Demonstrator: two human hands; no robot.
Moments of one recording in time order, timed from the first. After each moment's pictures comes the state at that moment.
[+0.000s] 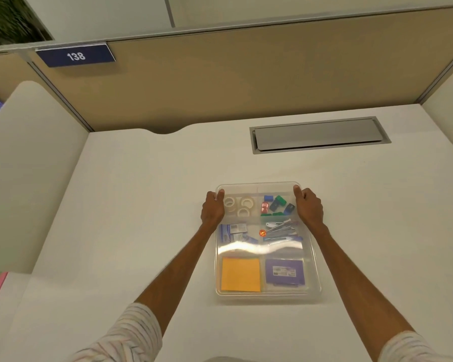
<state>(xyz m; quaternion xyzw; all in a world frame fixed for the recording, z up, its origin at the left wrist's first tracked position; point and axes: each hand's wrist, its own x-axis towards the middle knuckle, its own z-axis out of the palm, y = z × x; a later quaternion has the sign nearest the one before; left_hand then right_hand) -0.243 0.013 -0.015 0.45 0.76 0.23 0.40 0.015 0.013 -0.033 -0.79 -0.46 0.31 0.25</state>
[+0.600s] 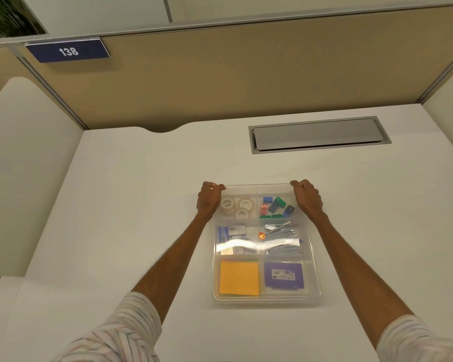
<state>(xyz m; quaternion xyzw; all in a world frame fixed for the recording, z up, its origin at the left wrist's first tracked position) -0.249 0.051 -0.008 0.38 0.76 0.27 0.45 0.019 0.048 -0.026 -0.79 -0.46 0.34 0.21</state>
